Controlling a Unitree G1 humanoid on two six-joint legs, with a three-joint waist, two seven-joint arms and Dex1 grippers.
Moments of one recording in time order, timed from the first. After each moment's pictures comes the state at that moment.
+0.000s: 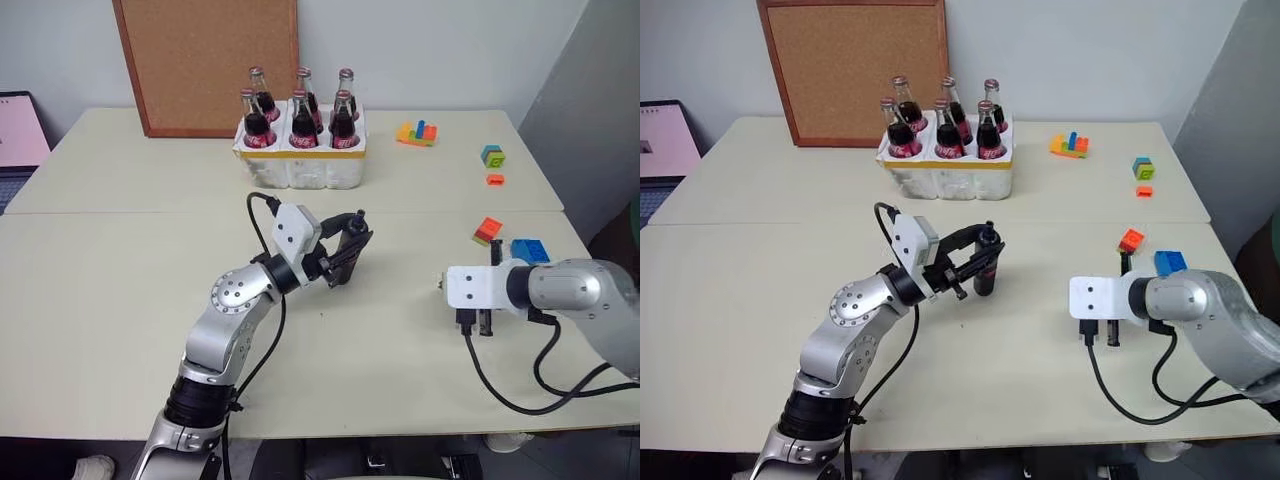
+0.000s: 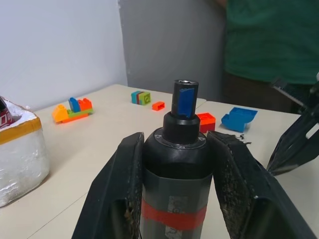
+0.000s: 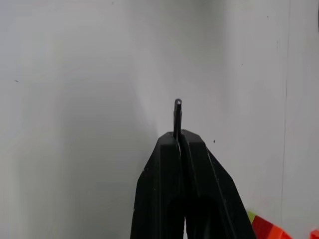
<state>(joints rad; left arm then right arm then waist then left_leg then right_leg) -0.37 0.28 -0.14 -0.25 -0.32 0.27 -0.64 -0.43 -1.13 0.44 -0.50 -0.09 0.47 0.85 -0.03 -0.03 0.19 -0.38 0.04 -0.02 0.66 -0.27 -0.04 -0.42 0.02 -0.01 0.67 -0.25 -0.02</state>
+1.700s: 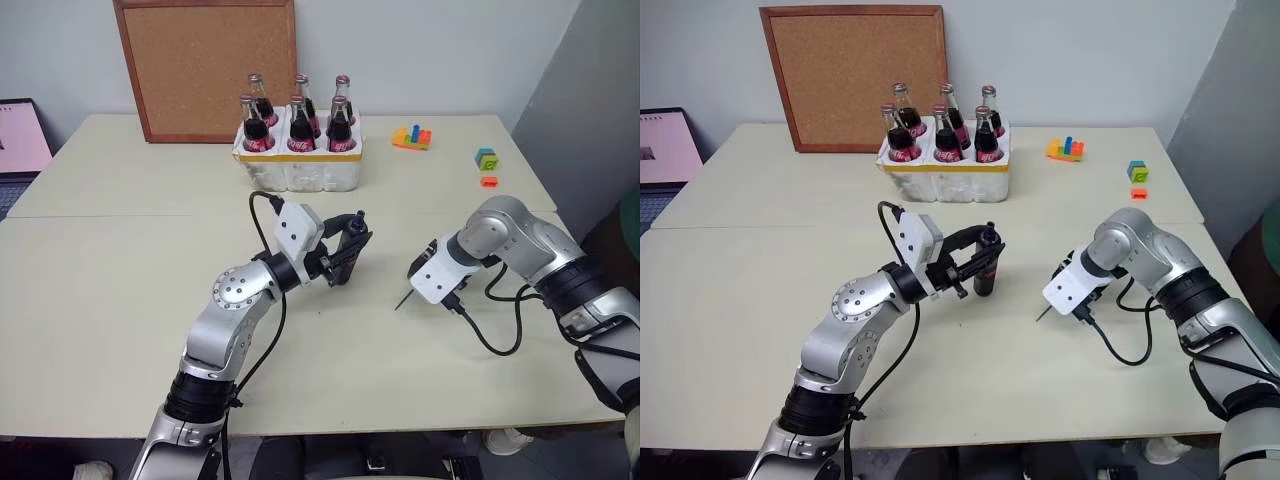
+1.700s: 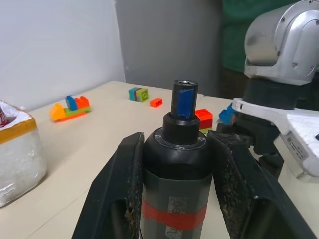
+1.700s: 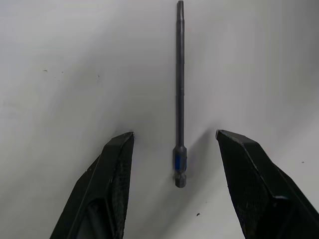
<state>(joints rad) -0.38 0.29 -0.14 -0.23 -0.31 0.30 -0.63 -0.96 -0.71 0.63 0.44 -0.44 -0.47 1.40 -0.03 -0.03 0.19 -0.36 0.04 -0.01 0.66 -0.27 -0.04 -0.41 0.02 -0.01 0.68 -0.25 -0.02</state>
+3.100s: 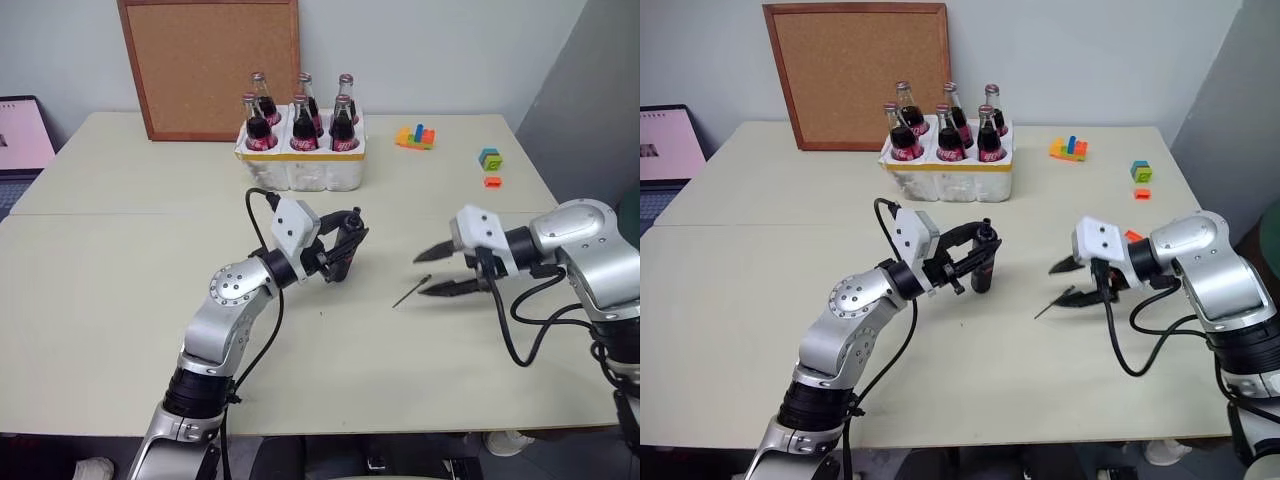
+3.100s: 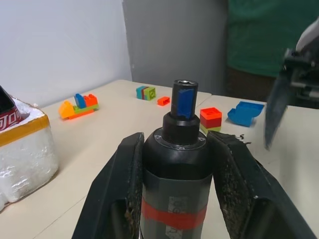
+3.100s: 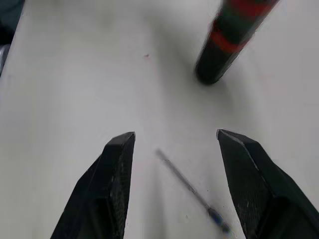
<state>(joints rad) -0.41 0.29 -0.12 -0.20 -0.31 0.28 -0.65 -0.63 -0.78 0.11 -0.18 0.25 0.59 1.35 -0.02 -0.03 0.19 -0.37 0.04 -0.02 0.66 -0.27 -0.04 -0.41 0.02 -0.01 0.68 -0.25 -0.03</state>
